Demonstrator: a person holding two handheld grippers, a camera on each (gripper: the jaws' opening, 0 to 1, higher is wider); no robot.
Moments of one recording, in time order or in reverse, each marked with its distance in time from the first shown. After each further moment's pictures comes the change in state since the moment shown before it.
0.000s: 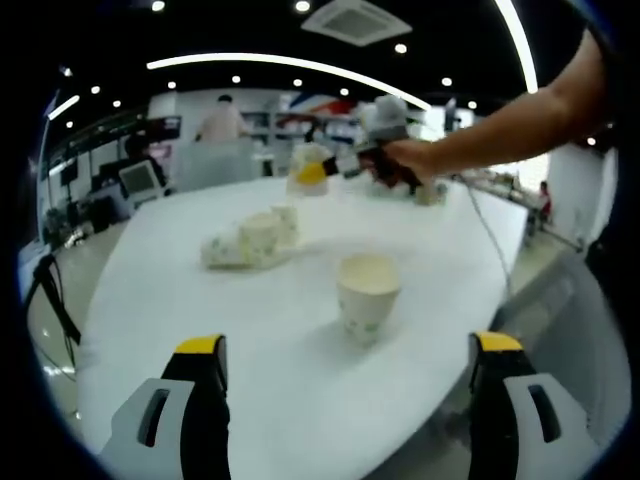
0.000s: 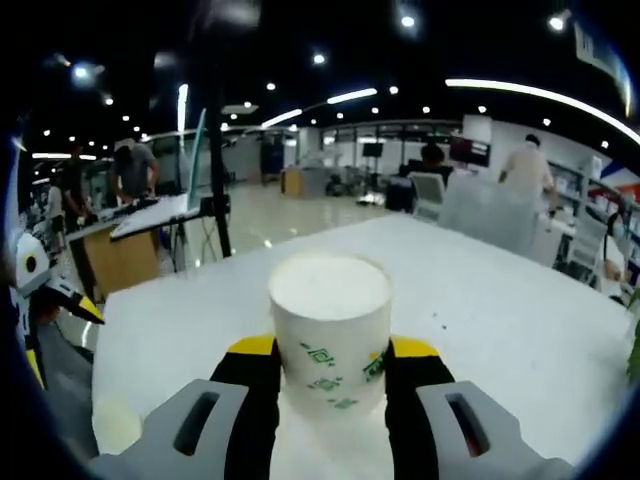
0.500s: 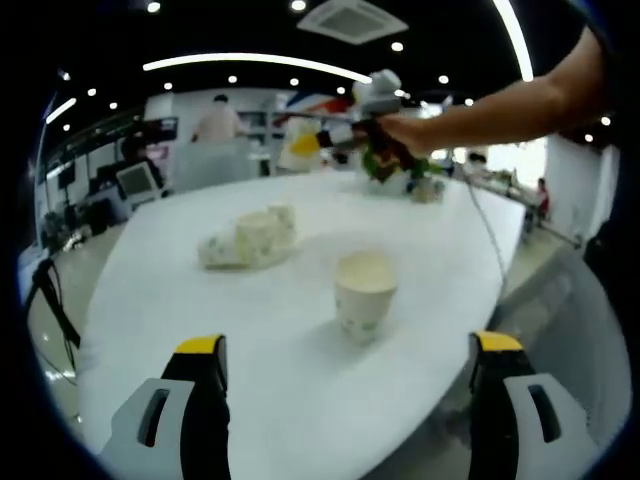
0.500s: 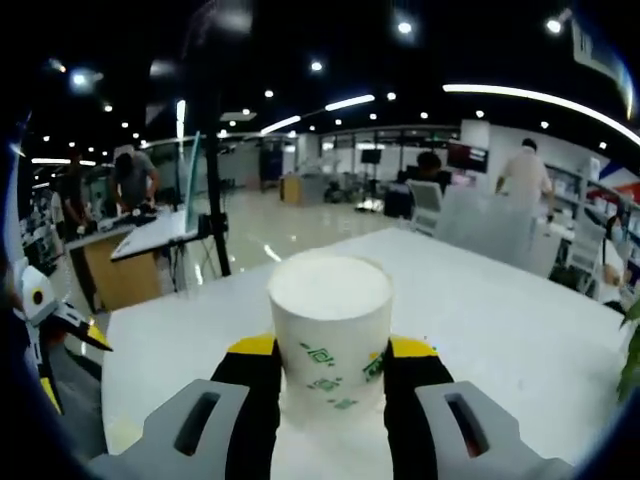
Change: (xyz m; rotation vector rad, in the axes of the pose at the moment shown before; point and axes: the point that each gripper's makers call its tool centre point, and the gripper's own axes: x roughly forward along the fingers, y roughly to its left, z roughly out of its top) left arm 0.001 -0.003 -0.001 0.012 0.005 -0.011; right arm -0.009 -0.011 0.033 -0.001 -0.031 -0.001
